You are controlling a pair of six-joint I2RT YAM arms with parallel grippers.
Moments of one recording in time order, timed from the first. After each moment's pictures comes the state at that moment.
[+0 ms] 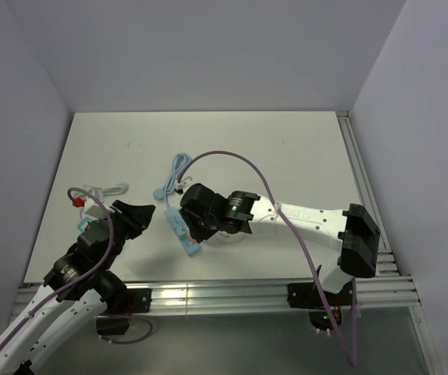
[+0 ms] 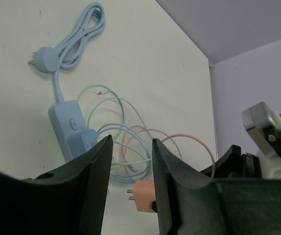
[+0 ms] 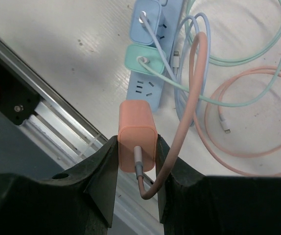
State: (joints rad) left arm -0.70 0.32 0.52 -0.49 -0.42 -1.01; right arm 1.18 1.57 1.31 -0.66 0.12 0.46
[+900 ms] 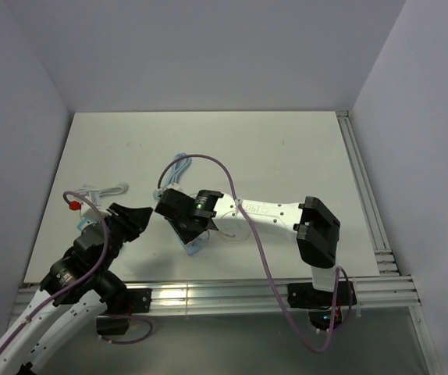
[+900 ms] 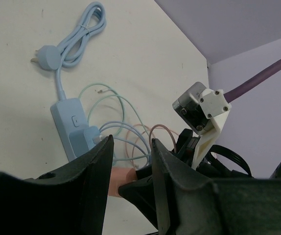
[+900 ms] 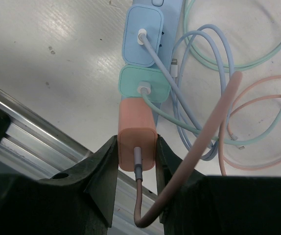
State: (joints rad) left arm -0.70 0.26 0.52 -0.53 -0.42 -1.02; right arm 1.21 1.88 1.58 -0.83 0.20 0.49
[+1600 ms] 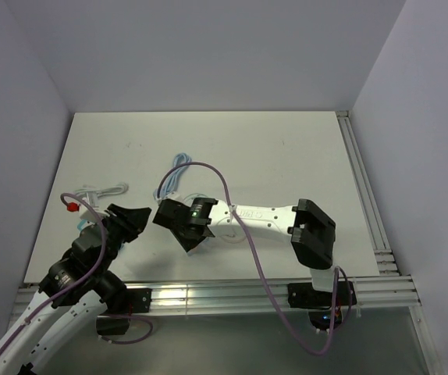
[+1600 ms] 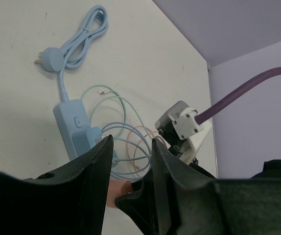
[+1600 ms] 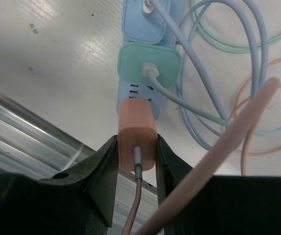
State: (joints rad) left arm -0.70 0.24 0.52 -0.55 -0.43 -1.02; right arm 1.25 1.89 1.55 -0.87 0.23 0.52
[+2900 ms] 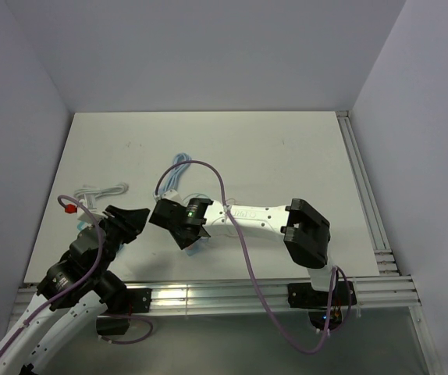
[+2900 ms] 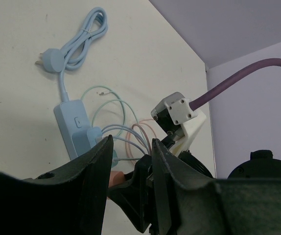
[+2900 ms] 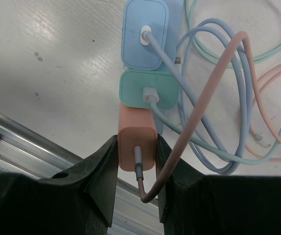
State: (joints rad) left arm -0.70 0.21 0.52 -0.57 -0.44 -1.02; right arm 1.25 1.95 1.59 -0.83 0.28 0.57
